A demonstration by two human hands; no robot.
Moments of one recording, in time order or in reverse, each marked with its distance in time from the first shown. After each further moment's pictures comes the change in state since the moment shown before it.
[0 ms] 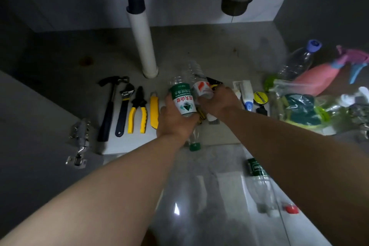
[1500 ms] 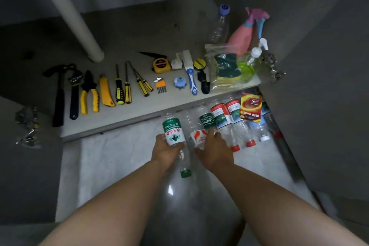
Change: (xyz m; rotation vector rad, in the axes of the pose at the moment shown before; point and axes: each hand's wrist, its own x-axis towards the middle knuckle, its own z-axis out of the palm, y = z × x) left_hand -0.162 -0.070 0.088 -0.115 -0.342 -0.370; right_hand -0.215 0.191 0.031 -0.119 -0.104 0.233
